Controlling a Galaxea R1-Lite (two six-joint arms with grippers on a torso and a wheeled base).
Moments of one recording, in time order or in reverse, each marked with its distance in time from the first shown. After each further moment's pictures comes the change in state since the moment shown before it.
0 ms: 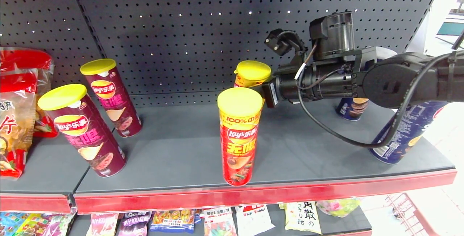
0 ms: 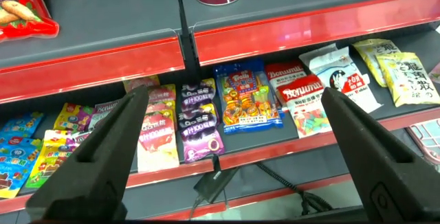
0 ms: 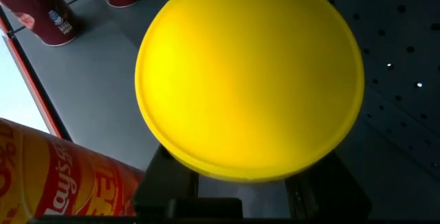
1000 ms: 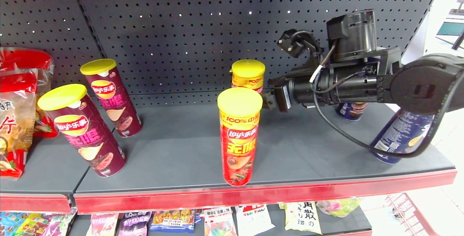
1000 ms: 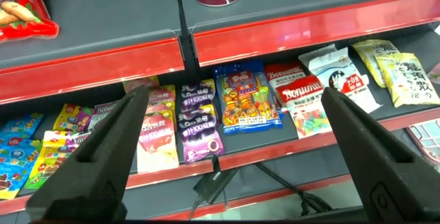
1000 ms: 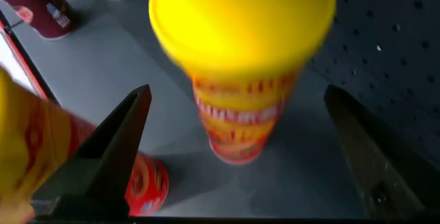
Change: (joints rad) left arm -0.001 -0.003 0.001 0.000 -0.002 0.000; right arm -0.010 -0.102 0.119 0.003 -0.053 0.013
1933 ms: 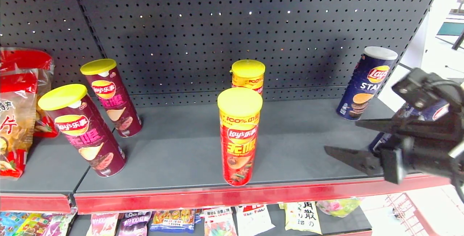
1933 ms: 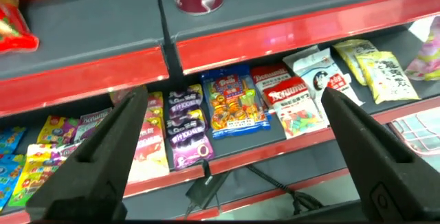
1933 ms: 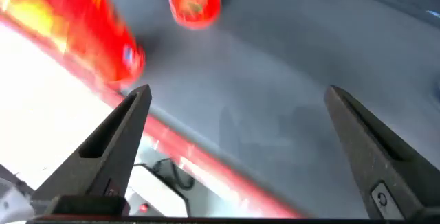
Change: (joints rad) left arm -0.002 0.053 -0.019 -0.046 -0.086 0.008; right arm -0.016 -0.598 0.642 -0.008 -0.266 0.061
